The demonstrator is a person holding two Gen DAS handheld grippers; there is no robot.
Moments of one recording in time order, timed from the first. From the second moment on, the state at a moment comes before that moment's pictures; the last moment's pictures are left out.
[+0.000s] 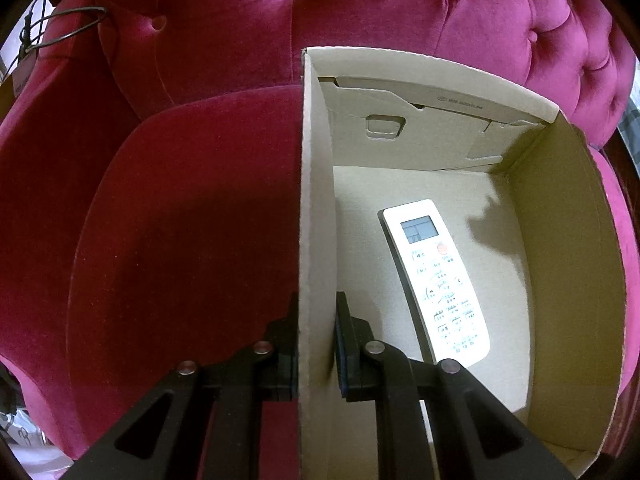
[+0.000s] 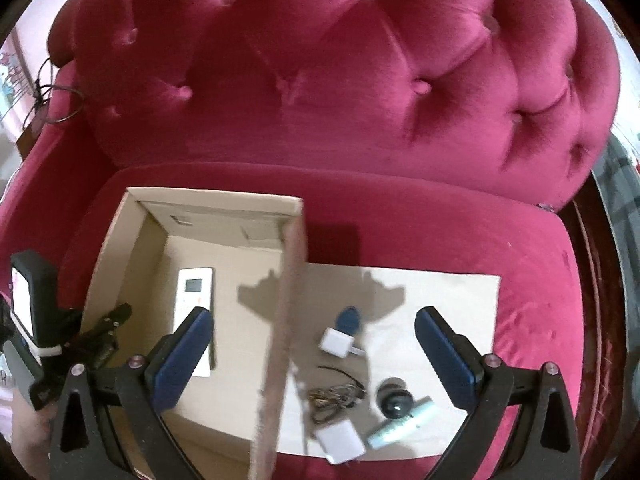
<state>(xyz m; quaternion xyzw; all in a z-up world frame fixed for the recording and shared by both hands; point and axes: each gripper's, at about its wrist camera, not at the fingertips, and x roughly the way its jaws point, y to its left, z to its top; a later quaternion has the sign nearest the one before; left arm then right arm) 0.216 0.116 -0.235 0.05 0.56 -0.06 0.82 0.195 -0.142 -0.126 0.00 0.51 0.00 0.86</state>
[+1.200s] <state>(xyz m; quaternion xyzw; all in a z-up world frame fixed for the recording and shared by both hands) 0.216 0.115 -0.235 0.05 0.56 -0.06 0.82 0.149 -0.225 -0.260 0.01 0.57 -0.05 0.82</state>
